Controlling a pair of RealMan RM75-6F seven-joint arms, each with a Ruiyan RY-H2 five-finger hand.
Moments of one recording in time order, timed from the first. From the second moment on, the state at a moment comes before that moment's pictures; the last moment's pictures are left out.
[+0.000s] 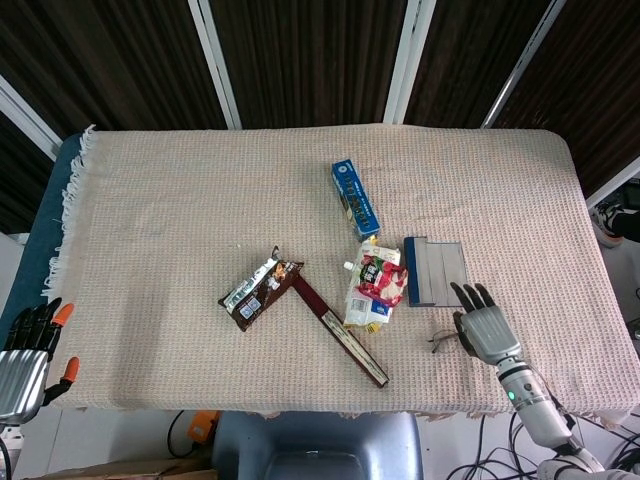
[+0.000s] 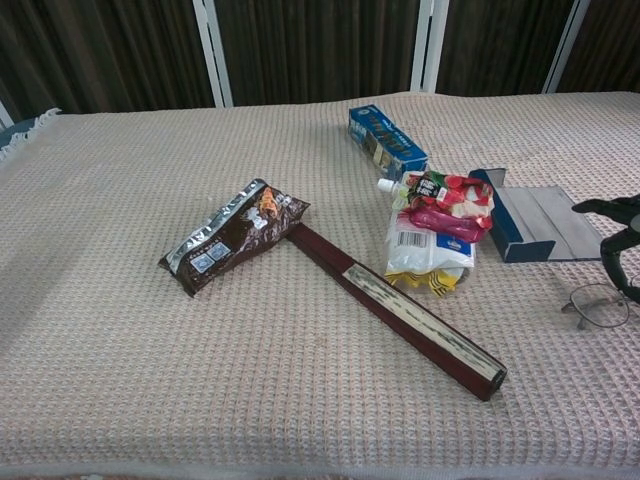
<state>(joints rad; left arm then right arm) -0.06 -1.11 -0.01 -1.62 1.57 1.53 0.09 0.36 -1.41 0.02 -1.37 -1.38 1.07 -0.37</state>
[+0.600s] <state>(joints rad) -0.07 -1.12 -0.01 -1.63 1.57 1.52 0.11 0.39 -1.37 0.04 -1.29 -1.49 1.18 -0.47</state>
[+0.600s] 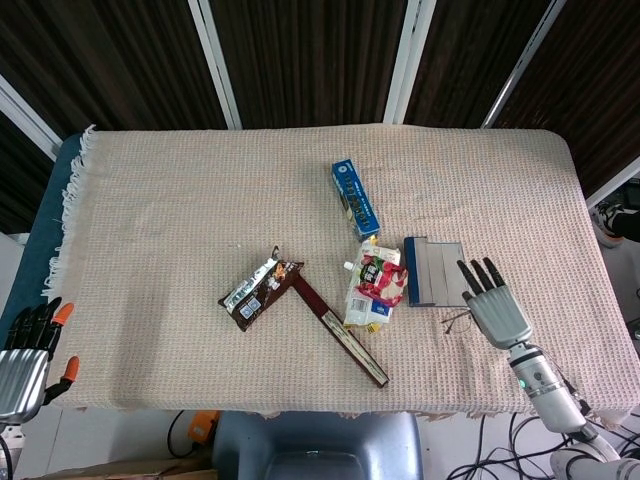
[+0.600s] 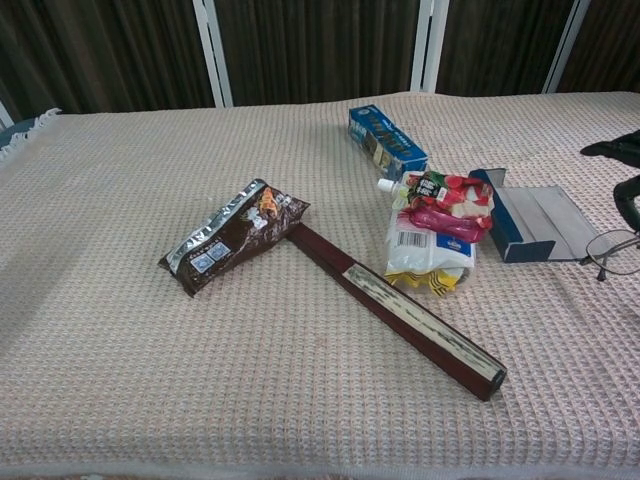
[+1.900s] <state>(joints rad) -0.10 -1.15 -0.02 -1.65 1.51 1.46 0.21 0.75 -1.76 -0.17 -0.27 -1.90 1.29 -0.08</state>
